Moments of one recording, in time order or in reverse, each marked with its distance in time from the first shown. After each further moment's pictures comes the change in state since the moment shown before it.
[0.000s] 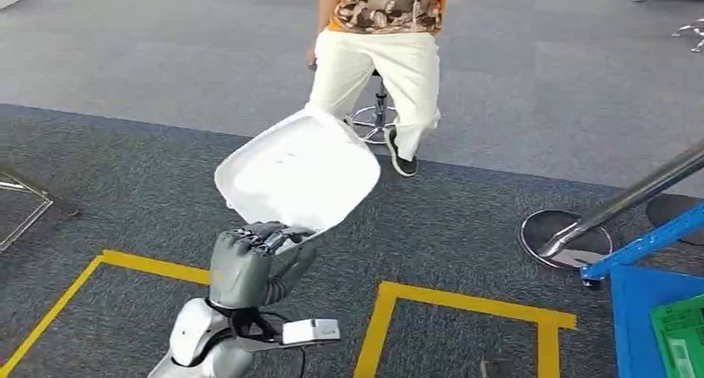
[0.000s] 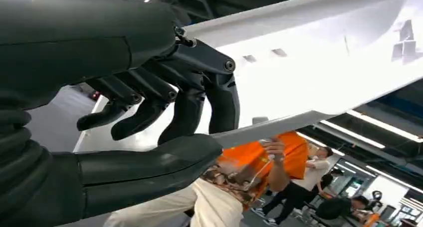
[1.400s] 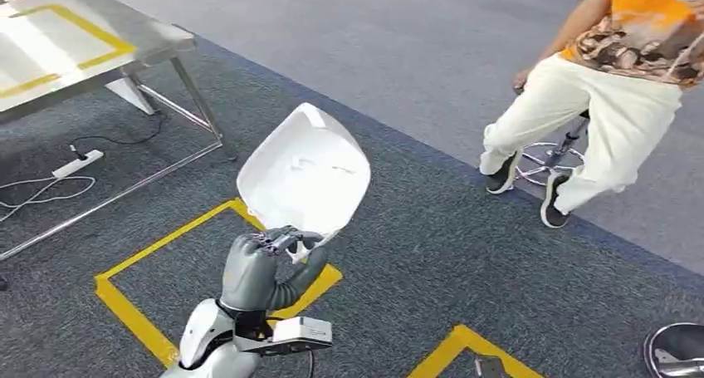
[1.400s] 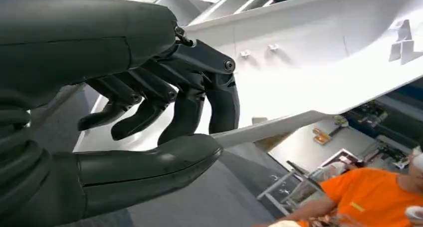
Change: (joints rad) left arm -0.033 0.027 -0.107 0.026 0.212 -0.095 0.010; right arm 0.002 0.000 -0.019 0.002 0.030 0.006 0.015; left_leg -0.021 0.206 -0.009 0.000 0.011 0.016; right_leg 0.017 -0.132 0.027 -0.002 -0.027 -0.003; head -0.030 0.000
